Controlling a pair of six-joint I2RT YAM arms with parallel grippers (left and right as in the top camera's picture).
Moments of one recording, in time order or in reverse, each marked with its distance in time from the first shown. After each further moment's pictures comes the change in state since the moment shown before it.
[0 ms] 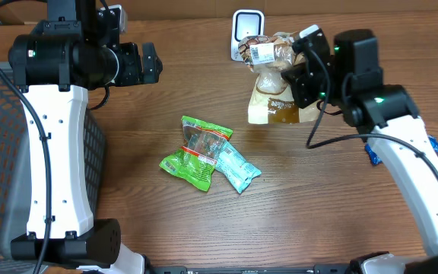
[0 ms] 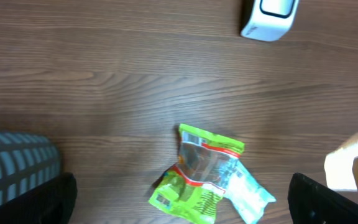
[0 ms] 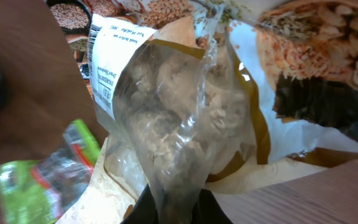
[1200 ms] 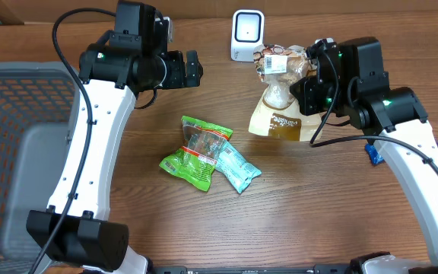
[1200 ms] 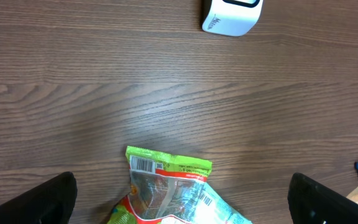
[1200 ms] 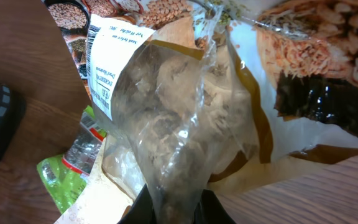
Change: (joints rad) left arm -0.165 -0.001 -0.317 0.348 0.018 -0.129; right arm -0.036 -0.047 0.000 -0.187 -0.021 0.235
